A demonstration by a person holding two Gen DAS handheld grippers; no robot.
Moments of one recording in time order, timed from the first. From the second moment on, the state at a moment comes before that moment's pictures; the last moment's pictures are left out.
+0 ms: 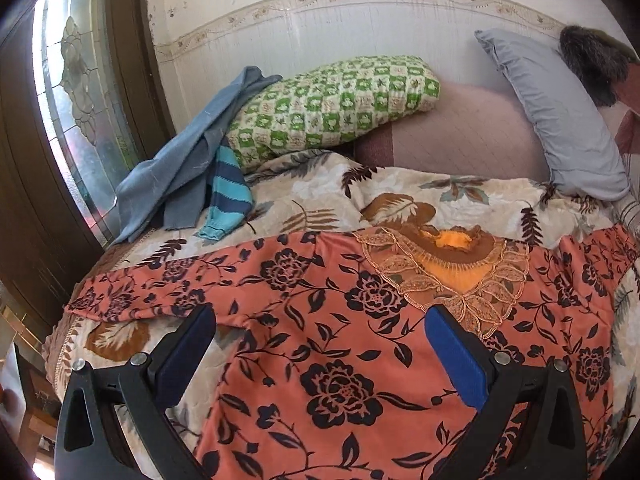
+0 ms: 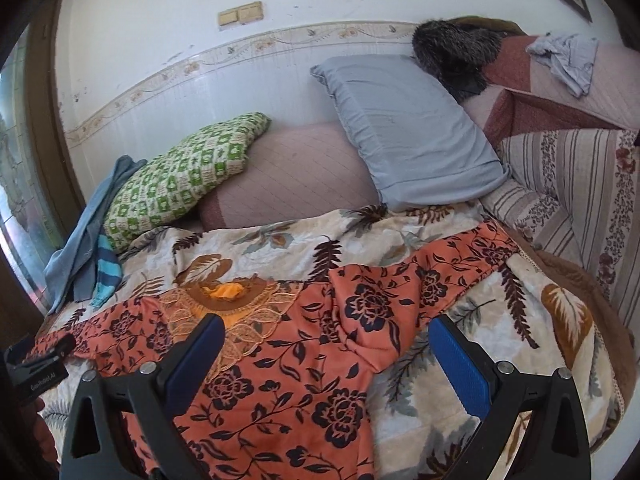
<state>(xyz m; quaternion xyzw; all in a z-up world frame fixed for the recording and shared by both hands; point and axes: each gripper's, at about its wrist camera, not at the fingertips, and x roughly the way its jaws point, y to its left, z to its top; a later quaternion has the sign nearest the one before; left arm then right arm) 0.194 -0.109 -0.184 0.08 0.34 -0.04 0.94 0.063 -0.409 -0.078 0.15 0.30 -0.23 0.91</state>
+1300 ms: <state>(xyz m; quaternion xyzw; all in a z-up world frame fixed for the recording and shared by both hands) 0.253 -0.065 -0.229 0.03 0.34 0.00 0.94 0.099 -0.733 -0.162 0.56 0.13 -0.17 0.80</state>
